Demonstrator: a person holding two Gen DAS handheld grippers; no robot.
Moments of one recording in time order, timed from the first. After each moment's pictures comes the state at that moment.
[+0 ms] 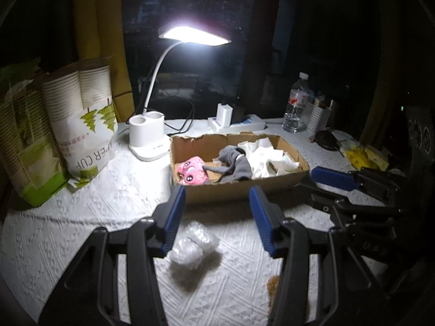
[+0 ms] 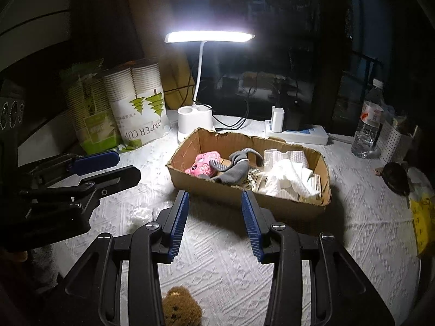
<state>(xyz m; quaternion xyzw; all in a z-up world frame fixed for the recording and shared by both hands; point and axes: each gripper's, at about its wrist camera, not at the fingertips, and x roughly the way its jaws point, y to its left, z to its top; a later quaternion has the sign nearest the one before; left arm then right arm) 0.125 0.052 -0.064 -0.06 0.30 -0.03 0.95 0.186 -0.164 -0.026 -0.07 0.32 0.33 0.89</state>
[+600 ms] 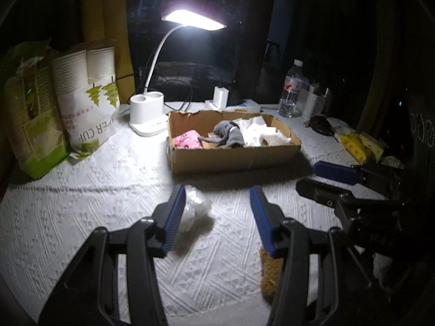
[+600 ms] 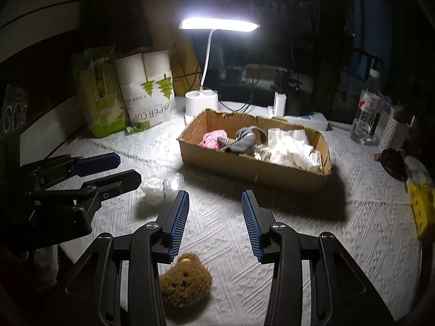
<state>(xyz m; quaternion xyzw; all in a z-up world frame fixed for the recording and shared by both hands) 0.087 0.042 -0.085 -0.06 0.32 -0.03 0.94 0.147 -0.174 -0.040 -0.08 0.34 0.33 0.88</state>
